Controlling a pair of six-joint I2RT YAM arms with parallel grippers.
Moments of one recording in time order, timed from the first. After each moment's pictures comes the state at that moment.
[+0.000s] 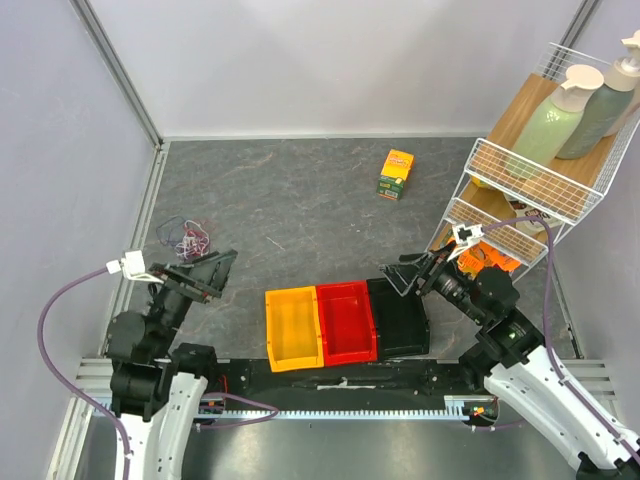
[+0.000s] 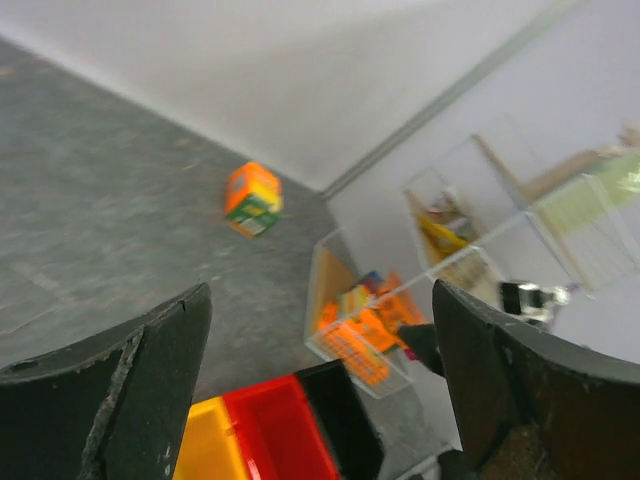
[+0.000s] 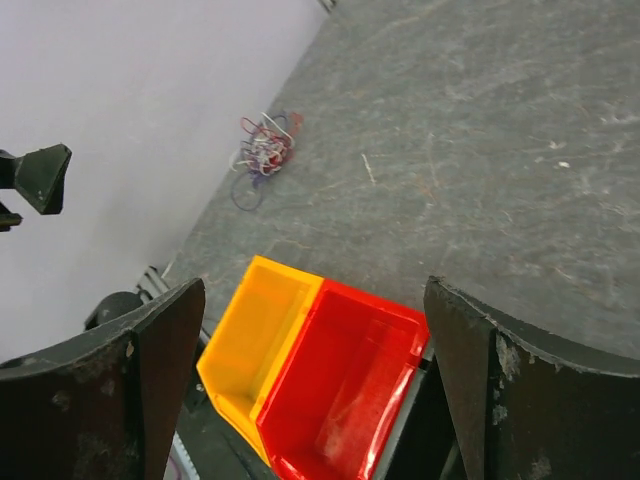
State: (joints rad) left arm -0.12 0.03 0.58 -0.30 0.28 -0.90; right arm 0.59 0.42 0.40 0.01 -0.18 0.68
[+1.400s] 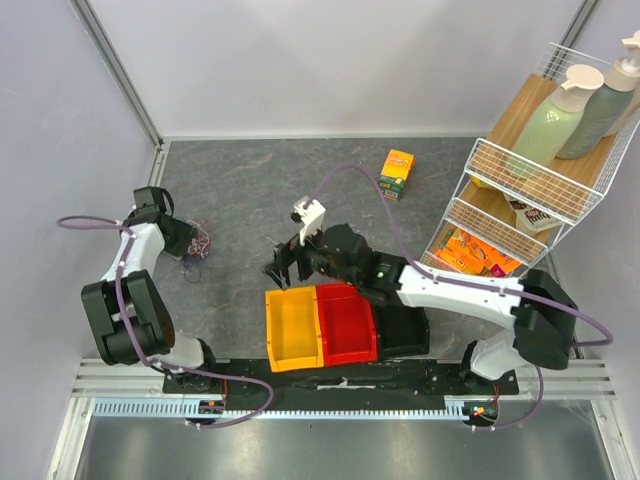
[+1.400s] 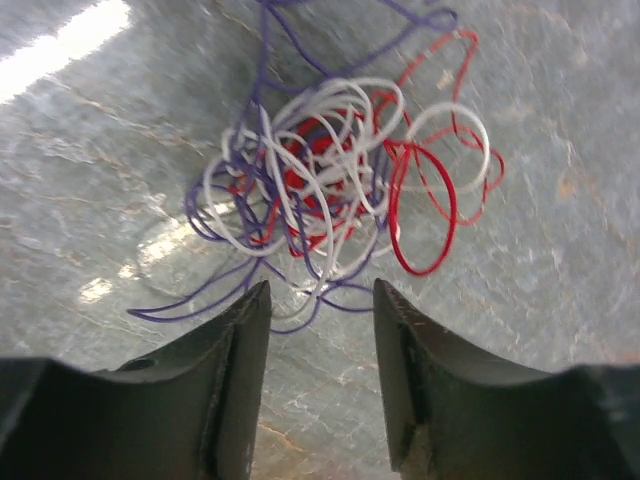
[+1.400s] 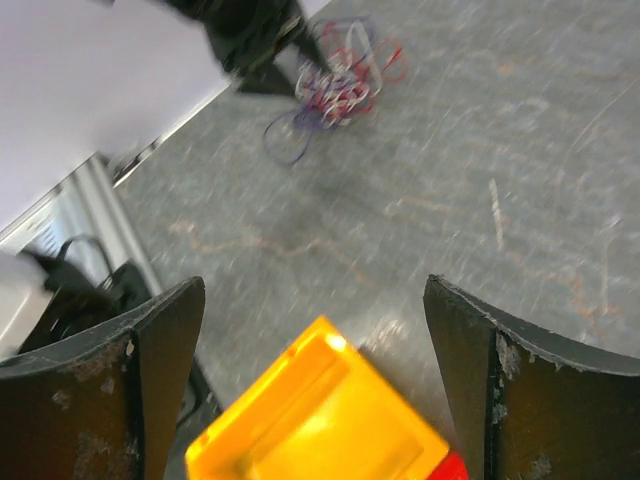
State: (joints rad) left arm 0.30 1.48 0.99 -0.61 -0.06 -0.86; right arm 1.10 1.45 1.02 0.18 0.04 0.36
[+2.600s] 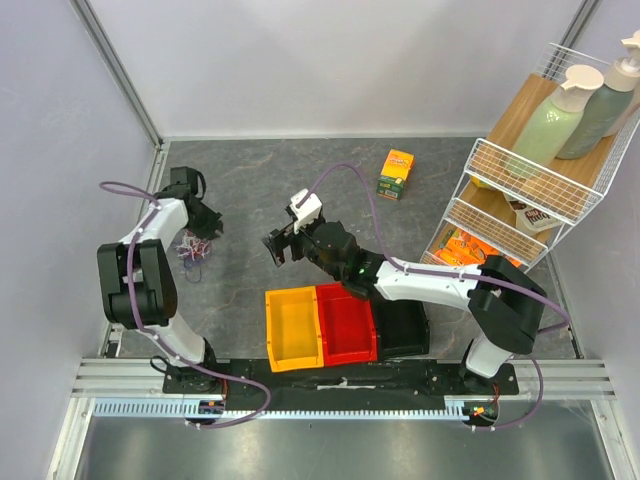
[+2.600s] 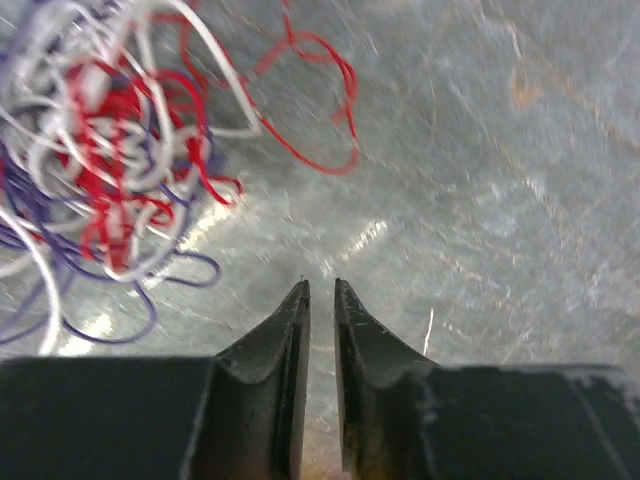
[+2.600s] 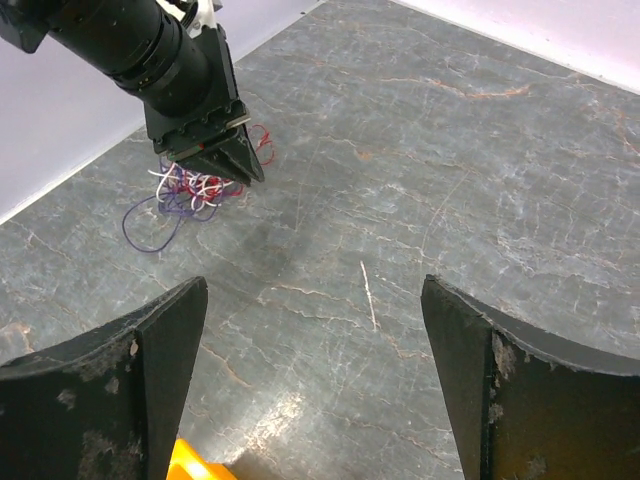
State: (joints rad) left arm 0.12 1.68 1.15 -0.61 -0.02 -0.83; right arm 1.06 1.66 1.05 0.50 0.28 0.13
